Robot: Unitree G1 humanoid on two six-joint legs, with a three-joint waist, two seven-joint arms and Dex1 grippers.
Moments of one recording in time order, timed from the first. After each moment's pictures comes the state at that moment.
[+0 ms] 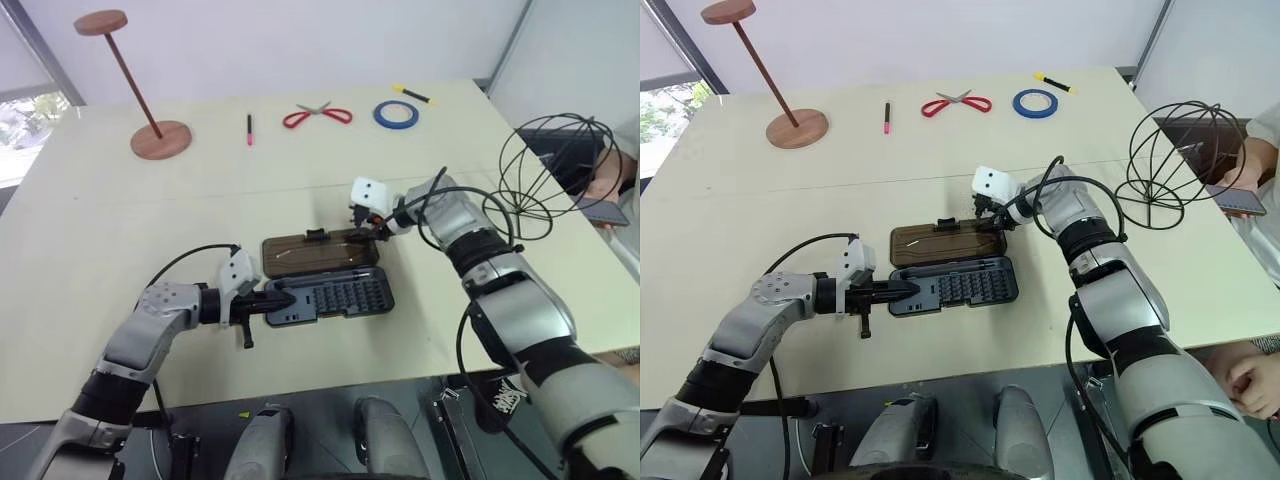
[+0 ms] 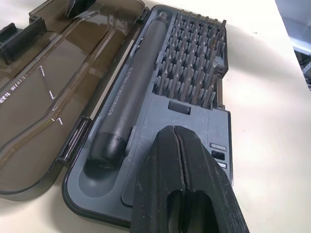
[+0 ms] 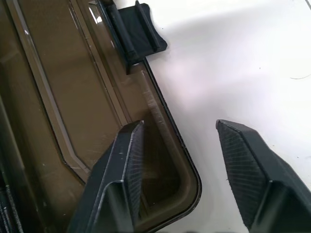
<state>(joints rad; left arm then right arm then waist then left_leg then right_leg) -0.27 0.61 -0.16 -0.06 -0.36 0.36 -1.06 -1.14 -0.36 0.35 1.01 -0.23 0.14 1.07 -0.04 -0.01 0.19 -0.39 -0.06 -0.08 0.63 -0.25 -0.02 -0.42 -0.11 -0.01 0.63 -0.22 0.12</state>
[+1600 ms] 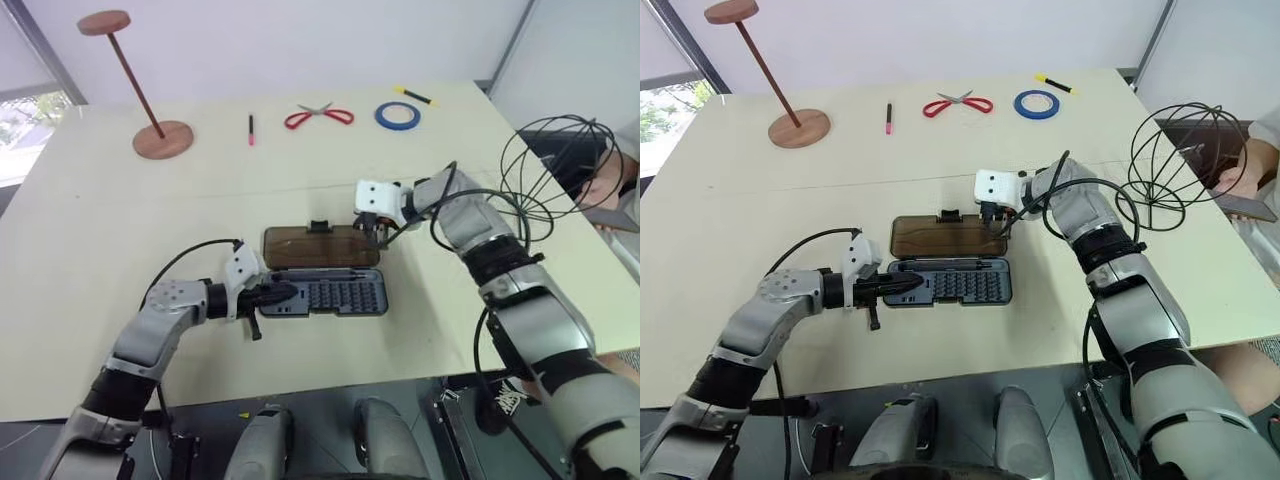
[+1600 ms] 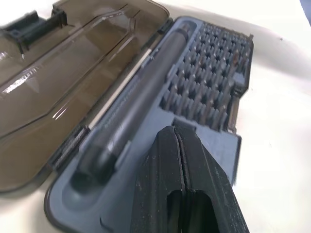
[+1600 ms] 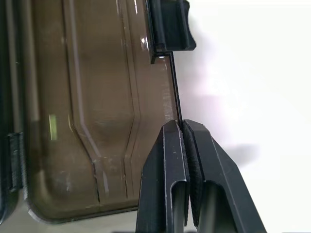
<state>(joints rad) -0.29 0.56 -0.16 -0.04 -0.33 0.36 -1.00 -1.03 -0.47 0.36 0.62 -0.30 0.14 1.13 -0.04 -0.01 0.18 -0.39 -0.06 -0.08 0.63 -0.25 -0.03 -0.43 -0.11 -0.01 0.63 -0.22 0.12</state>
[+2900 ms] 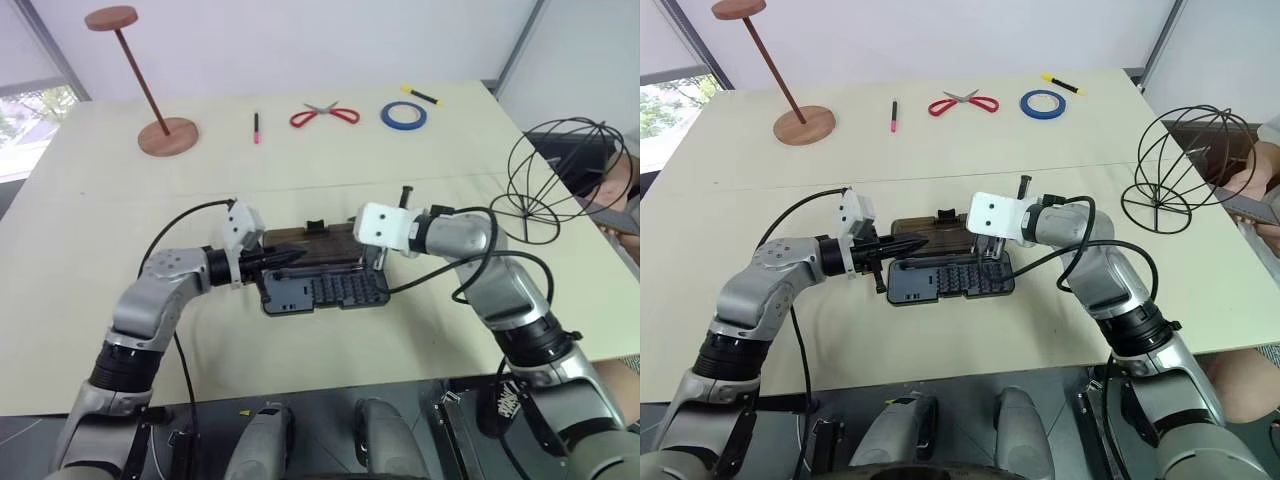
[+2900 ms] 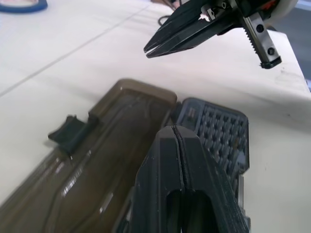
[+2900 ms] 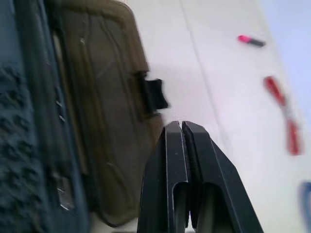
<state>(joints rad) -0.41 0.52 -0.07 -0.10 -0.43 0.49 -0.96 -0.65 -0.52 0.30 -0.10 -0.26 0.38 0.89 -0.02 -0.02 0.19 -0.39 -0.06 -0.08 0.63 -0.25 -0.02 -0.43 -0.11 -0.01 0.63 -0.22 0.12</state>
